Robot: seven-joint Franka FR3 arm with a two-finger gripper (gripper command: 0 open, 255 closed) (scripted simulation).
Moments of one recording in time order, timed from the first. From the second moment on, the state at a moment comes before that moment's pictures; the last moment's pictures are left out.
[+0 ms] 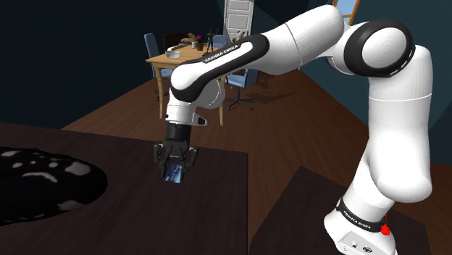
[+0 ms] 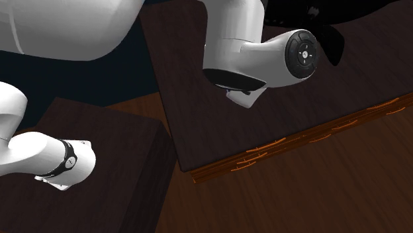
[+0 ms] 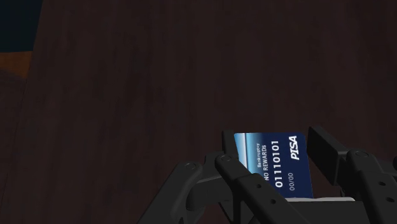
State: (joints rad) arm 0.15 0.36 0.32 -1.83 0.53 2.04 1.17
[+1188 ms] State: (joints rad) arm 0.13 0.27 0.32 -1.71 0.52 1.85 1.26
